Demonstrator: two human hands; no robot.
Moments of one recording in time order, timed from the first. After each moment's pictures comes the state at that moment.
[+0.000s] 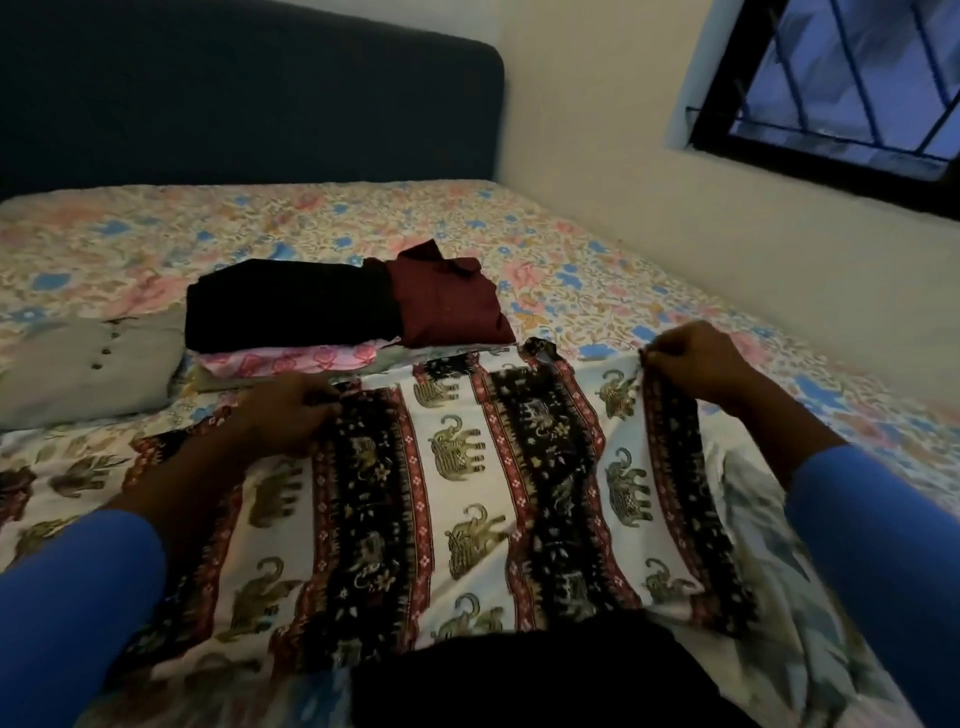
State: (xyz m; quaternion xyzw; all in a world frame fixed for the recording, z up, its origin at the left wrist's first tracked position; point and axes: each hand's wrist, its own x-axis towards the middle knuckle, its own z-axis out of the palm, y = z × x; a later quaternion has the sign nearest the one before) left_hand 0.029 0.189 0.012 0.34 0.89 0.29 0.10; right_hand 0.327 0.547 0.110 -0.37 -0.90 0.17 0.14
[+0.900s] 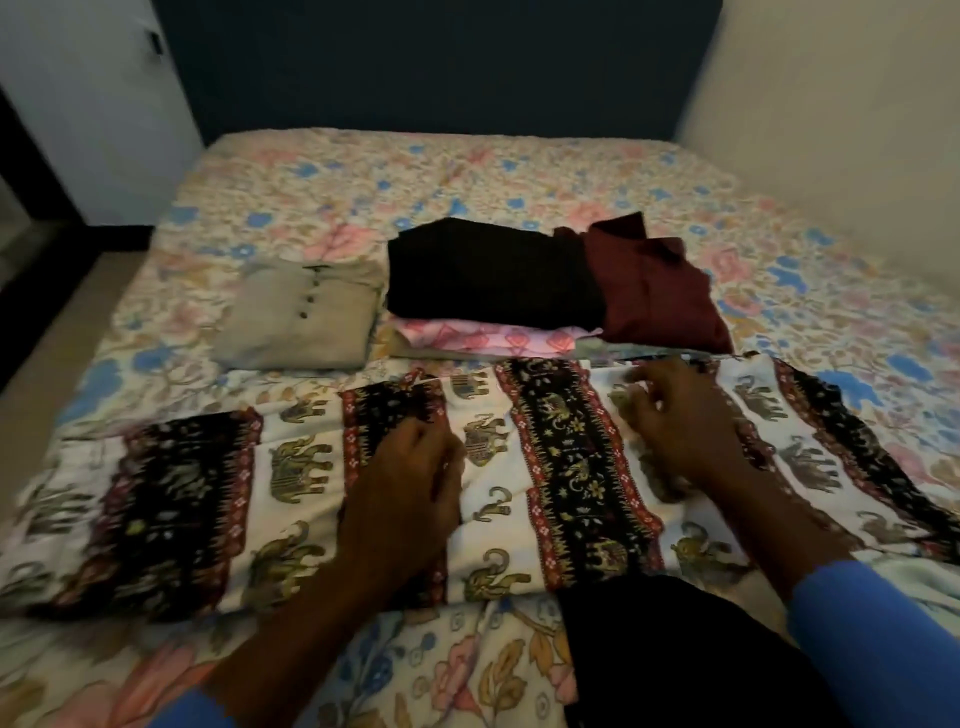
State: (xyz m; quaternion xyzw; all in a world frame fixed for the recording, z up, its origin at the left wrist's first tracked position) left_hand 0.054 0.105 -0.068 0.33 0.86 0.36 -0.12; right_hand 0.124 0.416 -0.024 -0.21 -0.94 0.18 0.18
